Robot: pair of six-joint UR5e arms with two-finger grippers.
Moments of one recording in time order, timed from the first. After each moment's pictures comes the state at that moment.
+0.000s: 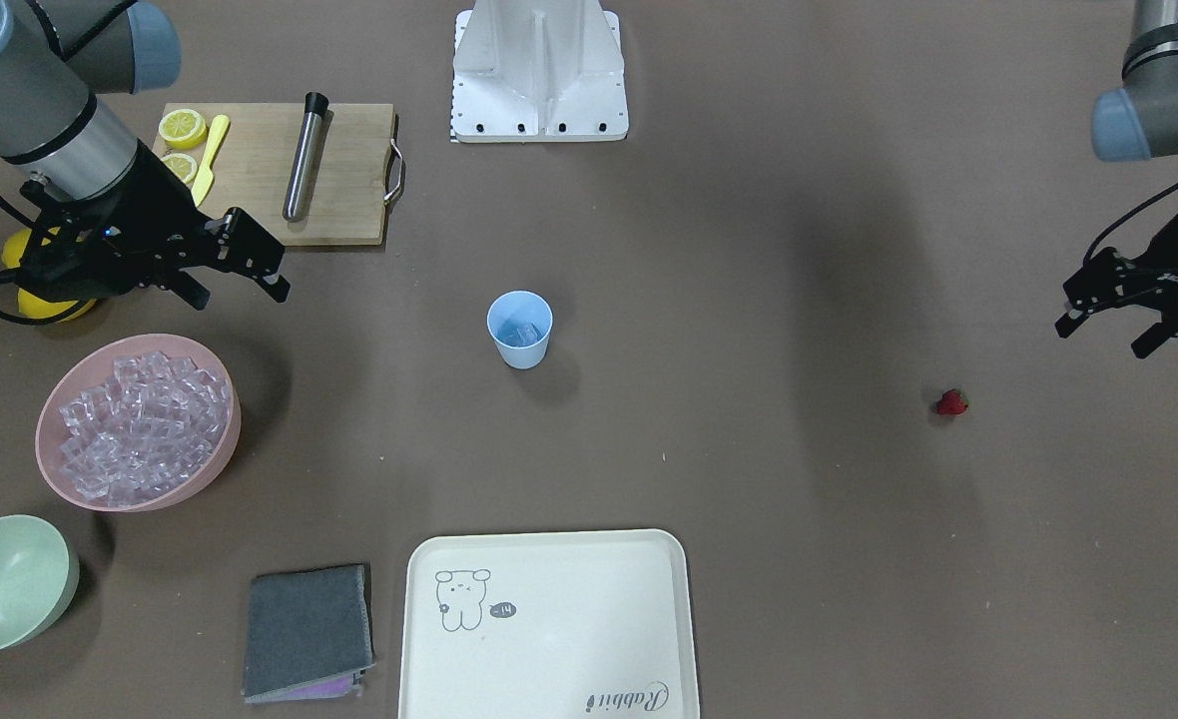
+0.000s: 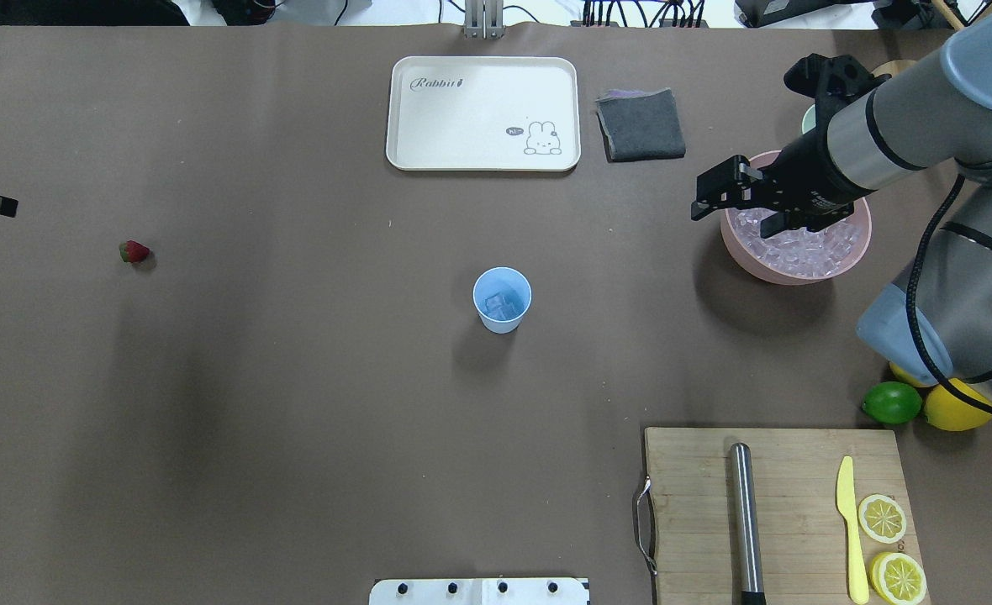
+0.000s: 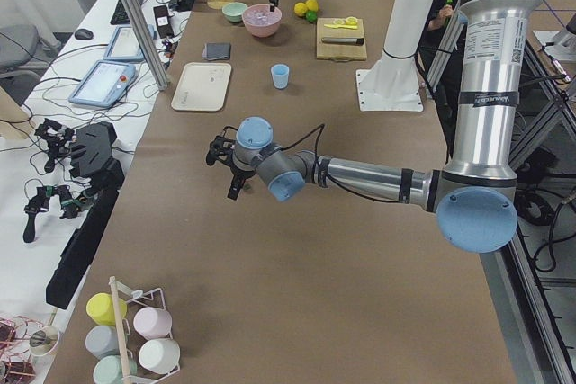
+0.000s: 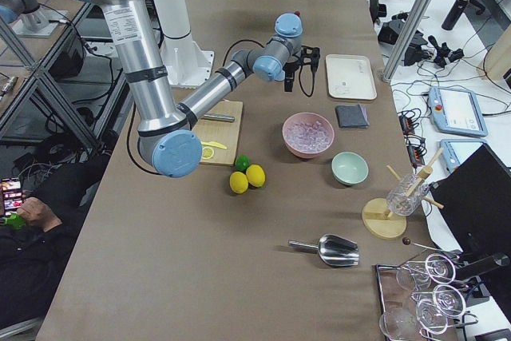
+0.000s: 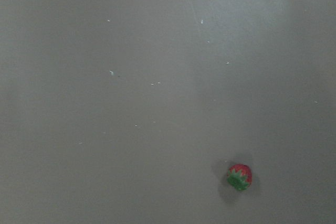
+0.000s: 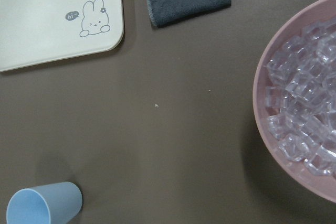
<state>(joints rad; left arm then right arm) -1.14 -1.59 -1.65 -2.31 -2.19 -0.60 0.92 -1.29 1.93 -1.31 2.22 1.14</state>
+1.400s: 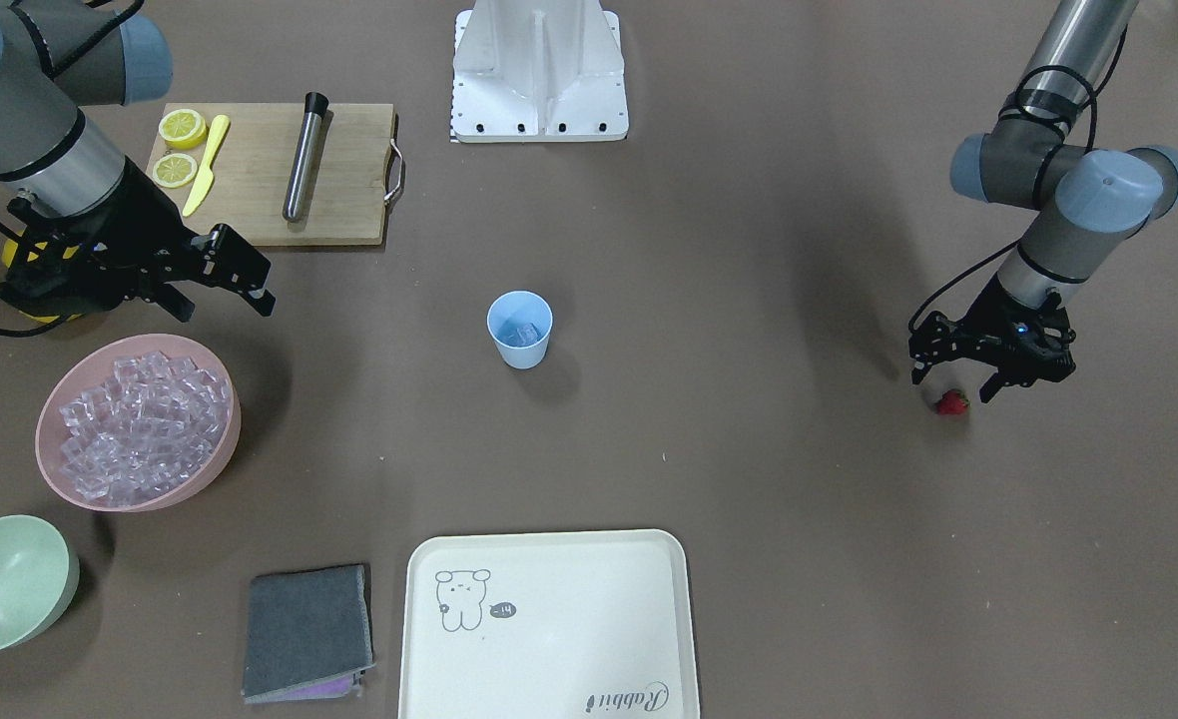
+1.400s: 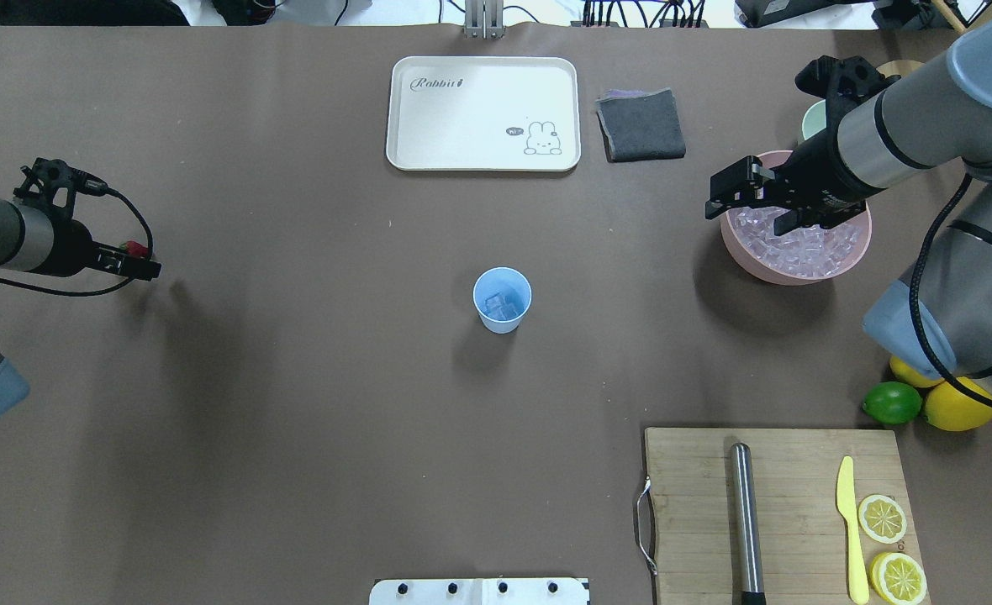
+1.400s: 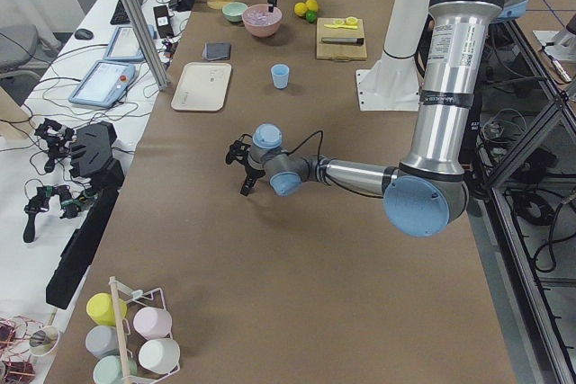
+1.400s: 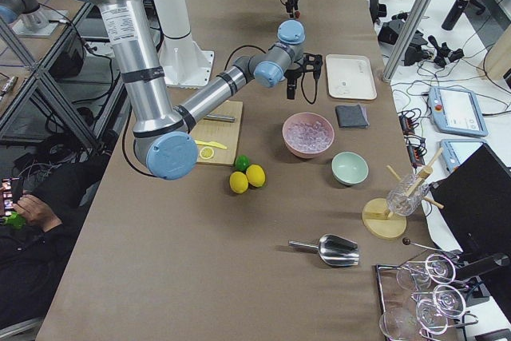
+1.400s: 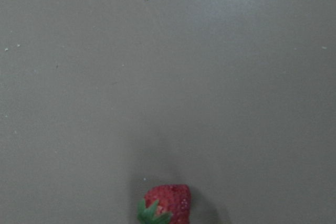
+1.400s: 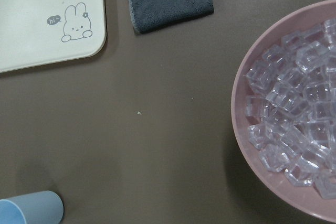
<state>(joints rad) -0.88 -1.69 -1.46 -2.43 -1.97 -0.68 0.92 -1.29 1.91 -1.31 2.21 1.13</state>
